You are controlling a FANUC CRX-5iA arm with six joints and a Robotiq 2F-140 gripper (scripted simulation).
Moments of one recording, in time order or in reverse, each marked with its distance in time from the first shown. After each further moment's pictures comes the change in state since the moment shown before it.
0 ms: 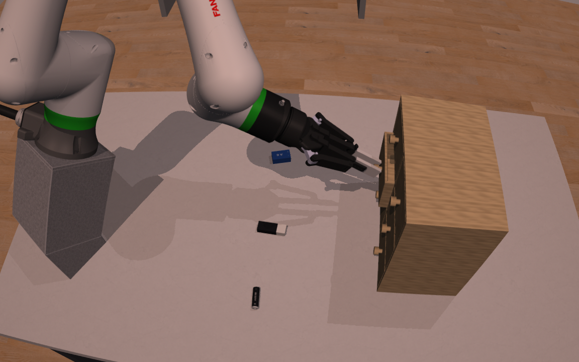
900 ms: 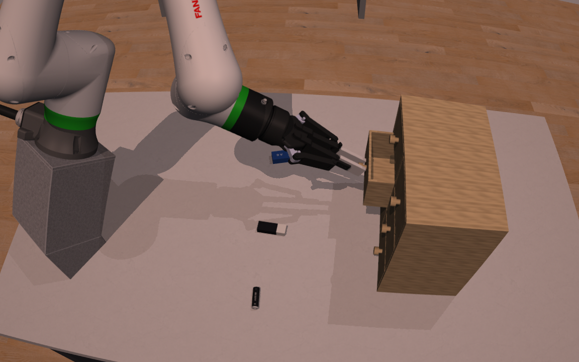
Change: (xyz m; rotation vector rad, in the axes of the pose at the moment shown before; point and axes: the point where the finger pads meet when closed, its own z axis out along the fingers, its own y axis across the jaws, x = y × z) arm -0.017 0.000 -0.029 0.000 0.000 0.000
